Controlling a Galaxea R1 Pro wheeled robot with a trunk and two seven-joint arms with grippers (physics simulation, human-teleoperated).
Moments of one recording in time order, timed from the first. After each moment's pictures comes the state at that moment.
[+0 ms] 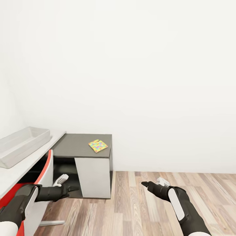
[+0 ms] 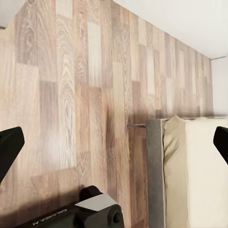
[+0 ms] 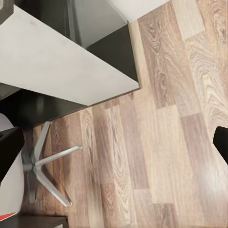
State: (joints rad) left arm -0.50 0.26 0.23 -0.82 0.02 0.98 -0.95; right arm -0.42 0.03 -0.18 -1.00 -0.41 0.76 0.11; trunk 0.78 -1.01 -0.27
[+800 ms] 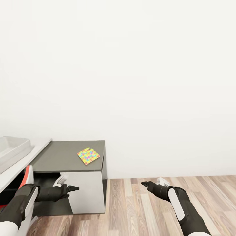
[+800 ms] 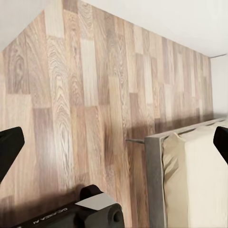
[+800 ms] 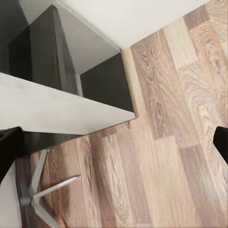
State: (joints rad) left arm -0.50 0.26 0.23 -0.82 0.02 0.98 -0.95; right arm -0.42 0.03 -0.18 -1.00 -0.41 0.76 0.11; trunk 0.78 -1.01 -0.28
